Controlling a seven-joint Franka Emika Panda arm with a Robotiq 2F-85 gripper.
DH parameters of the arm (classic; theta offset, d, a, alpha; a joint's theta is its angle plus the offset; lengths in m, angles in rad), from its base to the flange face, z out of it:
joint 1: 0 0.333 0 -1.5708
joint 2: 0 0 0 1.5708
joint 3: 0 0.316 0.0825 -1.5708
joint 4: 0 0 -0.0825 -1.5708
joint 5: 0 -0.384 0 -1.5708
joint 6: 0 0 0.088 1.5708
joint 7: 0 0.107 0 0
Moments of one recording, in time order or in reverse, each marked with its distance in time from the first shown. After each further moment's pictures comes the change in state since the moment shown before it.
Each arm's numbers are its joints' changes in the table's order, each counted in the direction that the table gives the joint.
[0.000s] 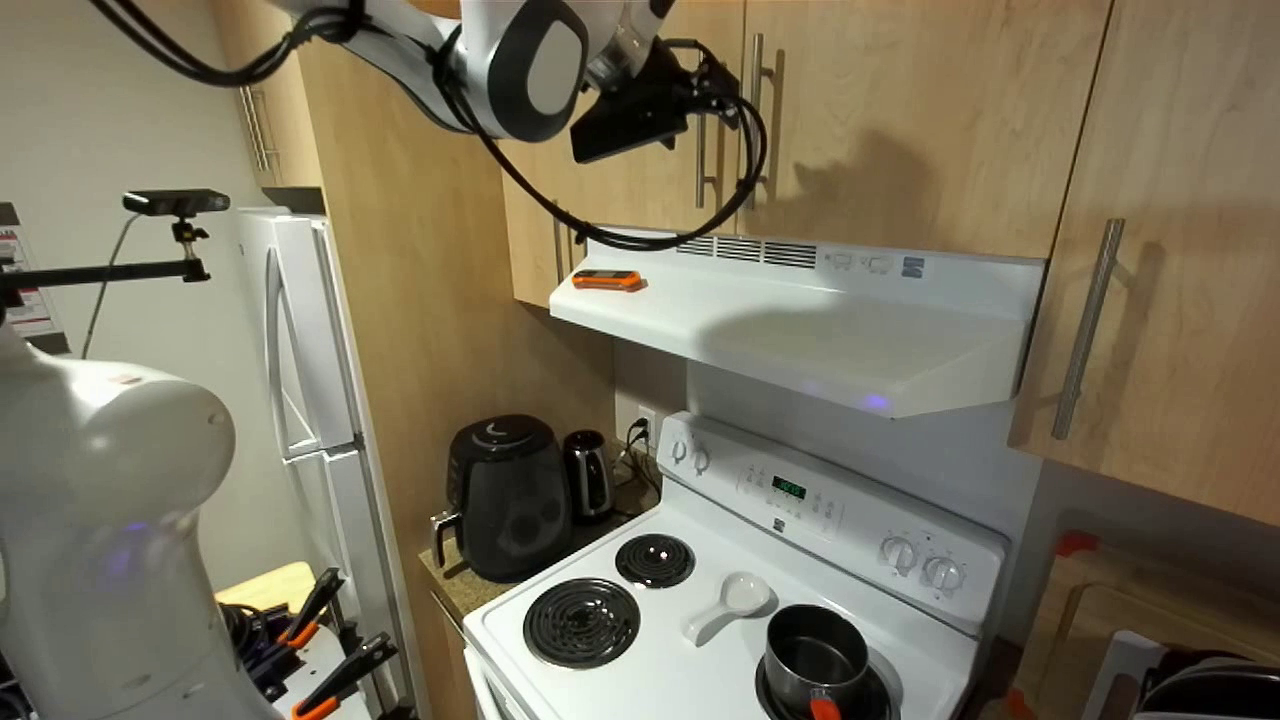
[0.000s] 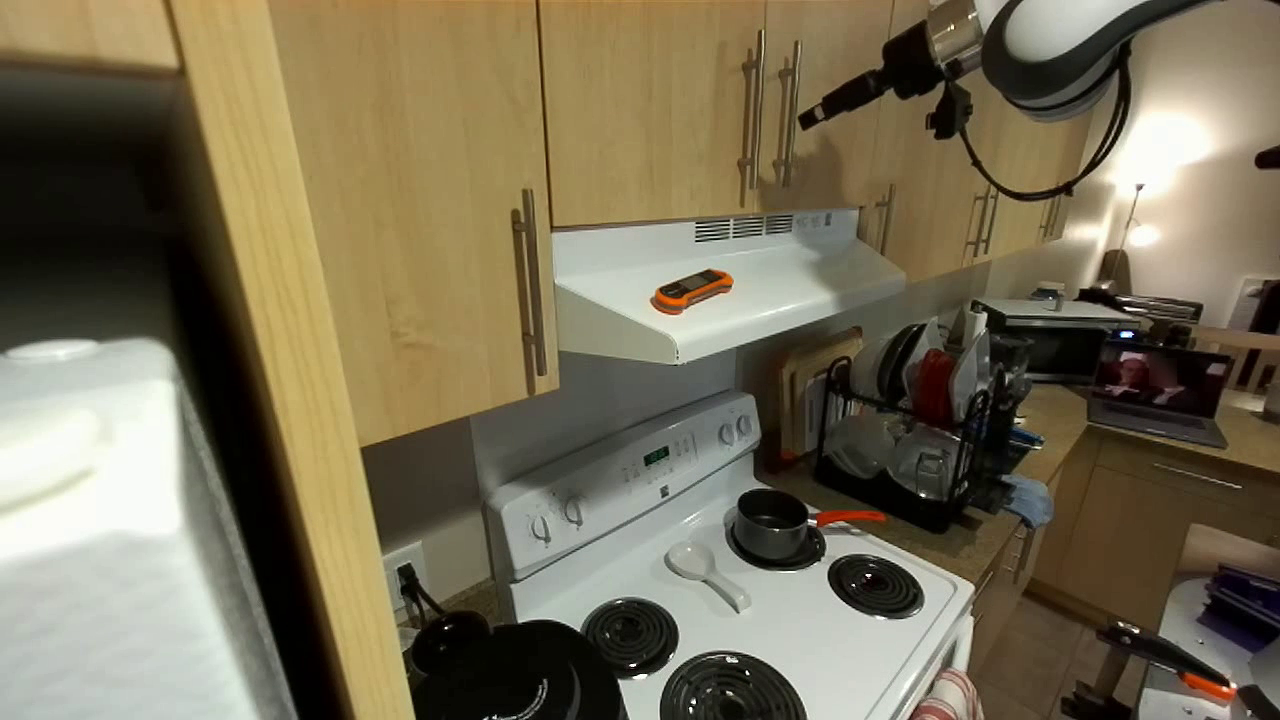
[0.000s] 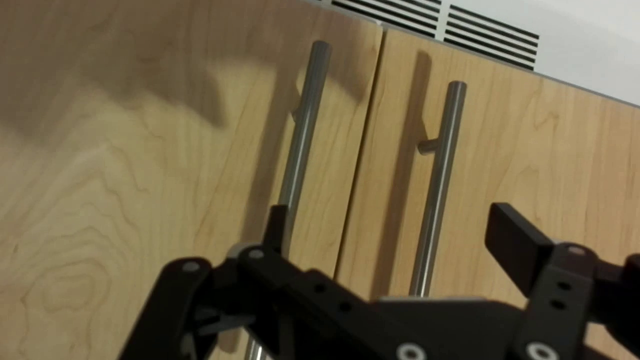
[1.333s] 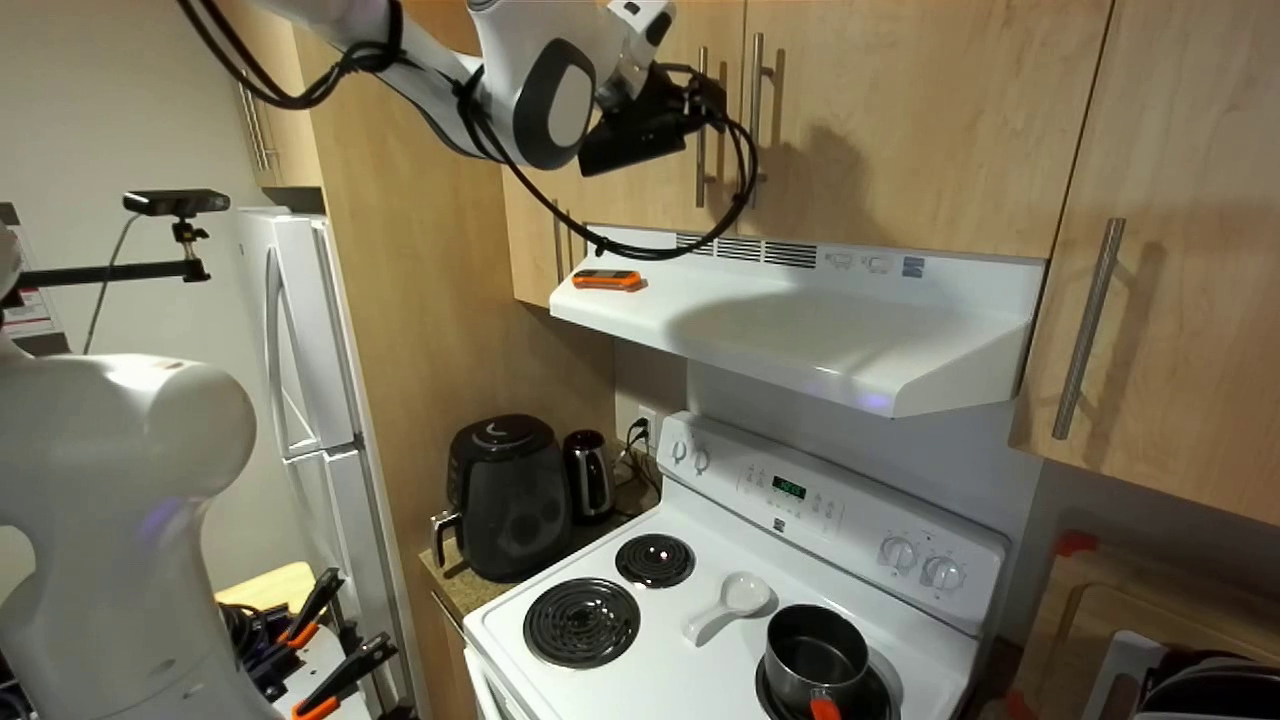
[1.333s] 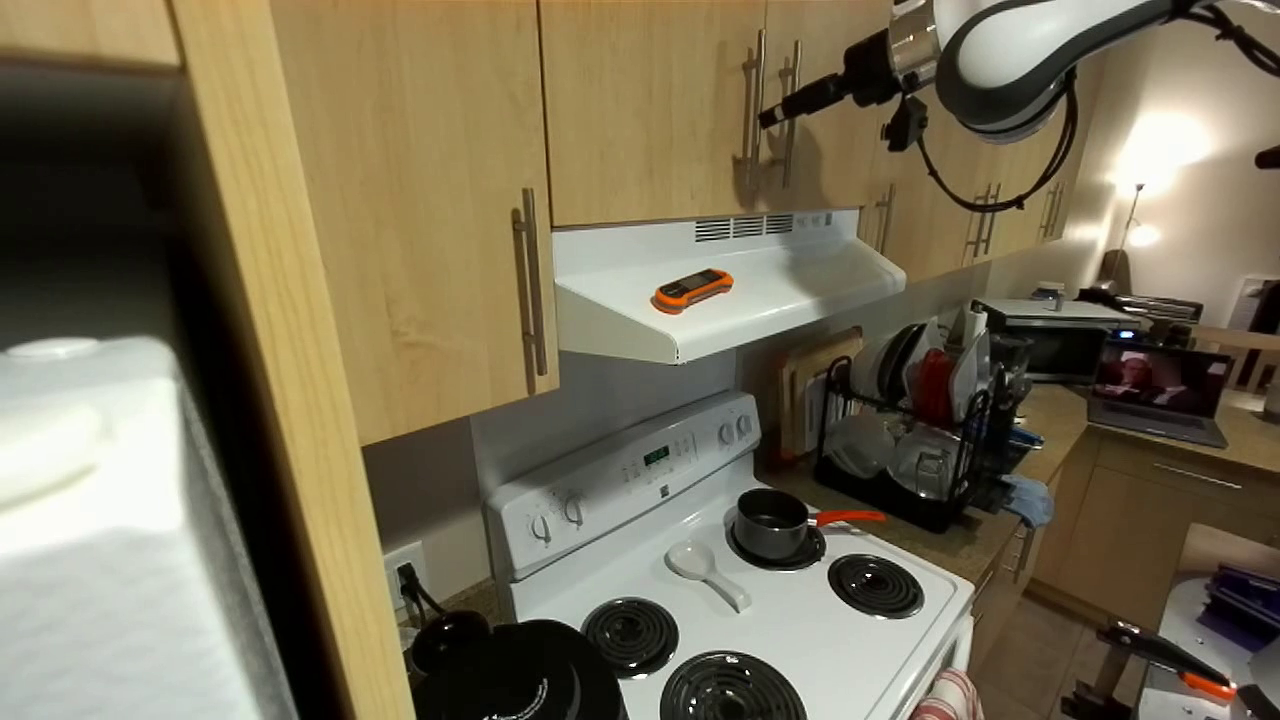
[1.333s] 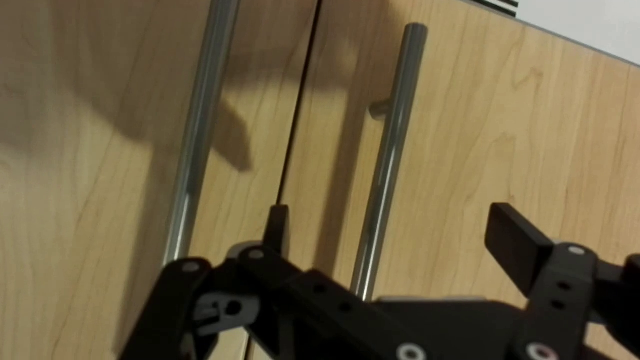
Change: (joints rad) arm 0.278 0.090 -0.199 -0.055 -0.004 0.150 0.008
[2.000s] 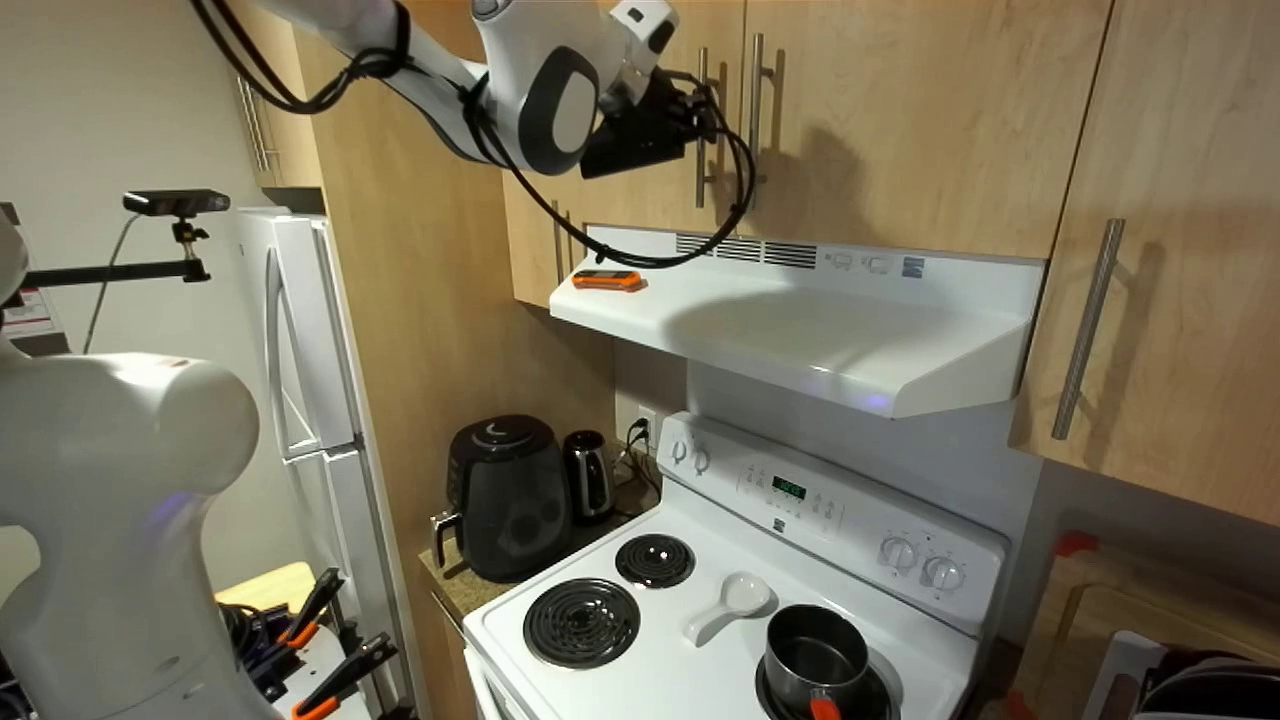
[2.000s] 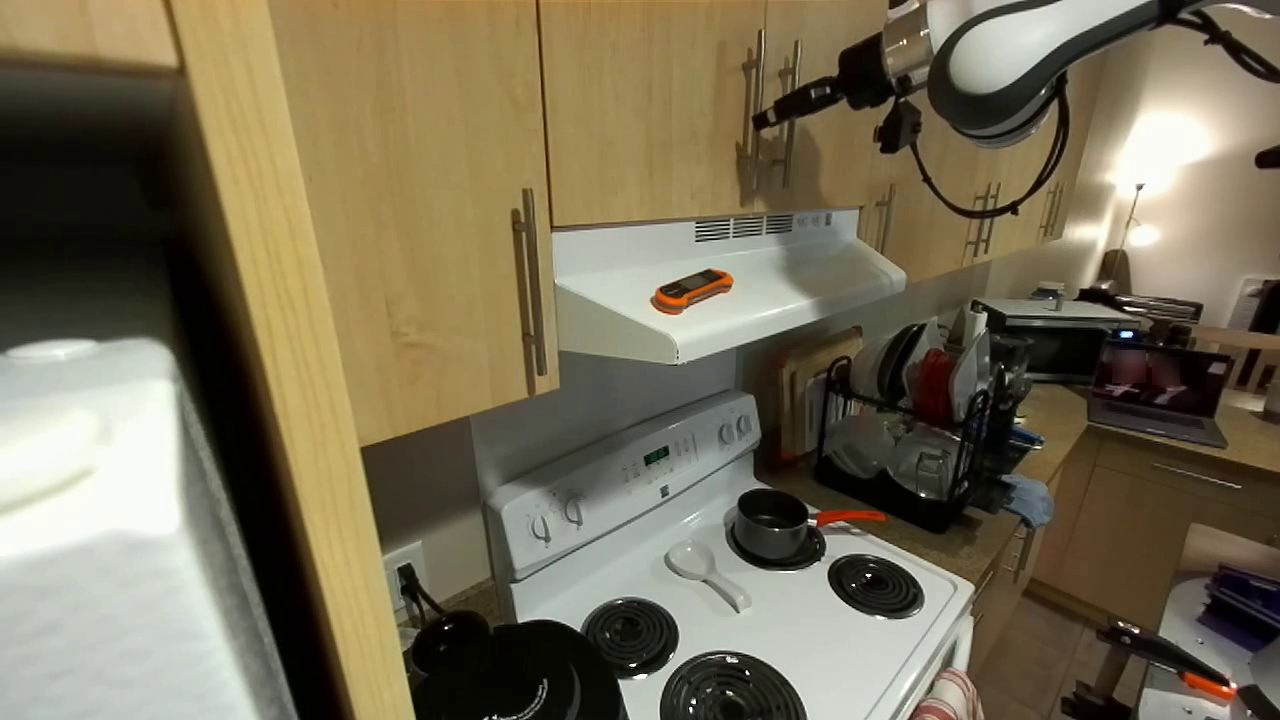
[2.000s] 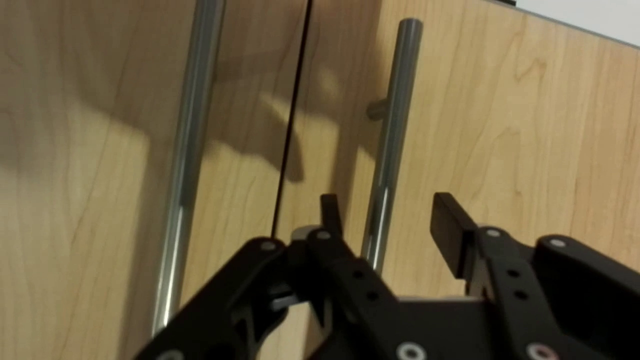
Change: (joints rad) arm 0.049 0.015 -0.046 -0.009 -0.001 0.020 0.048
